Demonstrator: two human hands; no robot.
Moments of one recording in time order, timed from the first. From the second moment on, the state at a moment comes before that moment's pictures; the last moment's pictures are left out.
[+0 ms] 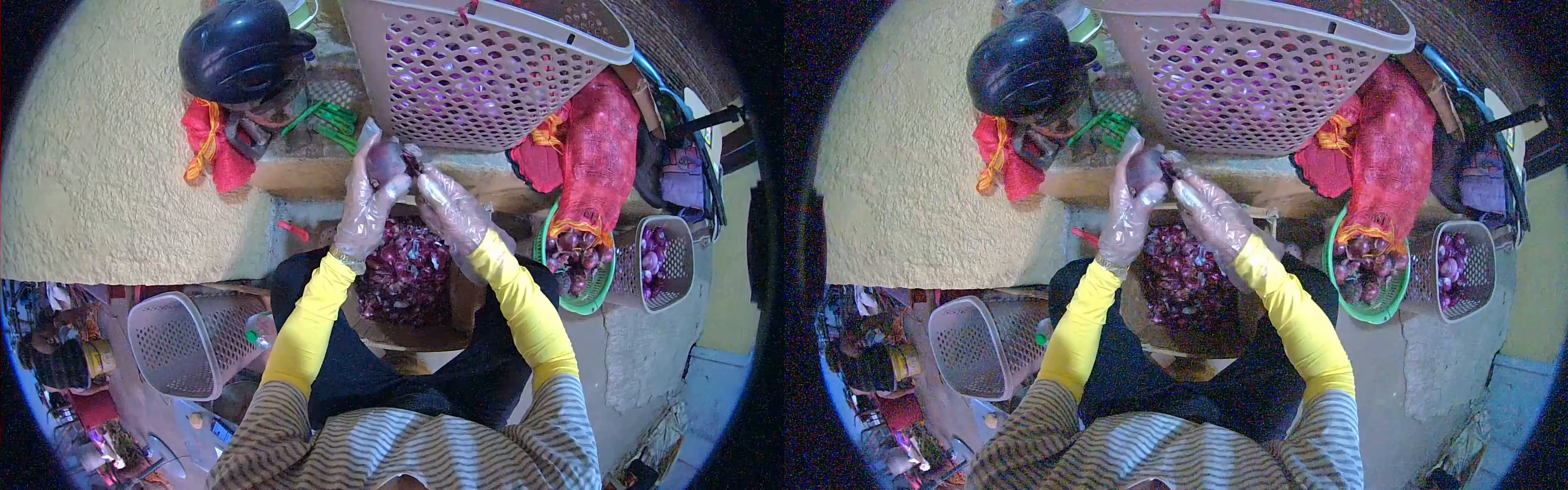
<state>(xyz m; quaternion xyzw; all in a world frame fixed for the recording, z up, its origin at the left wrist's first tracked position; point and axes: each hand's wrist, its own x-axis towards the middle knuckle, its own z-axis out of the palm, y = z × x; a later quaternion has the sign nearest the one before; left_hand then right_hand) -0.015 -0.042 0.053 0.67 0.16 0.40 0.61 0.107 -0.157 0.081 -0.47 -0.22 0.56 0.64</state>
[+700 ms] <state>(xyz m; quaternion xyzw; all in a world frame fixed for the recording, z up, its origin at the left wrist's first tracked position) -0.025 -0.032 0.047 0.47 0.19 0.25 0.82 0.126 -0.155 0.057 -0.49 -0.48 0.48 0.54</state>
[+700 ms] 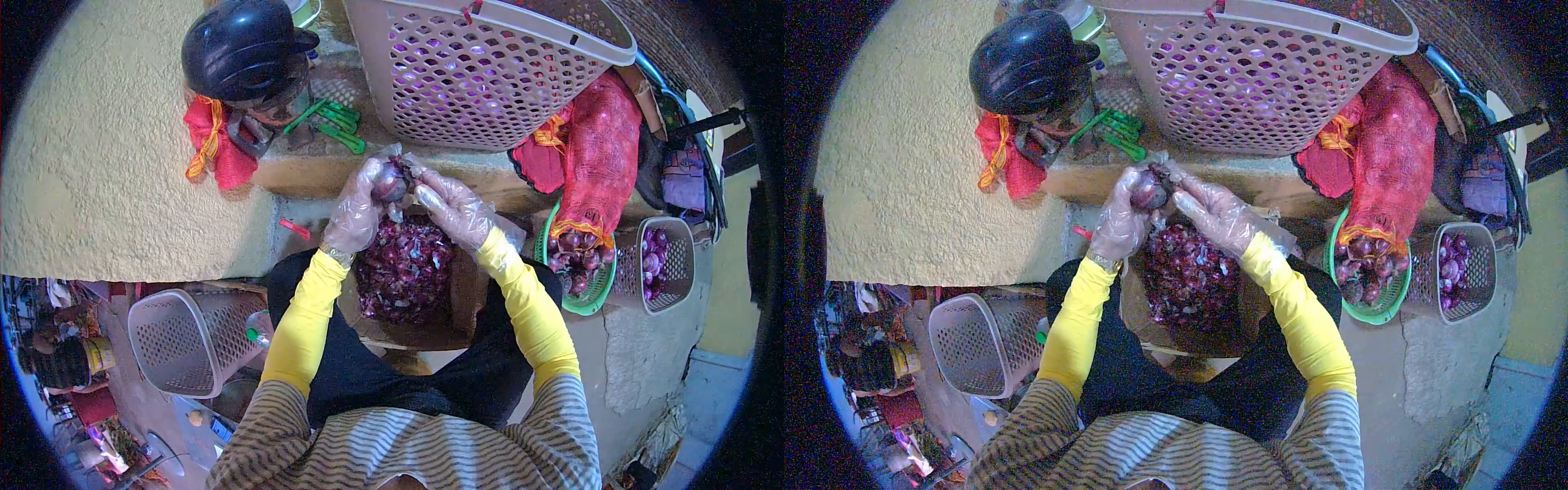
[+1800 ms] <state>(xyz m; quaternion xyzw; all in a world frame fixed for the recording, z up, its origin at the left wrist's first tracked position) -0.037 -0.029 0.049 0.76 0.17 0.32 0.53 0.056 -0.250 0.070 -0.45 -0.16 0.57 0.67</state>
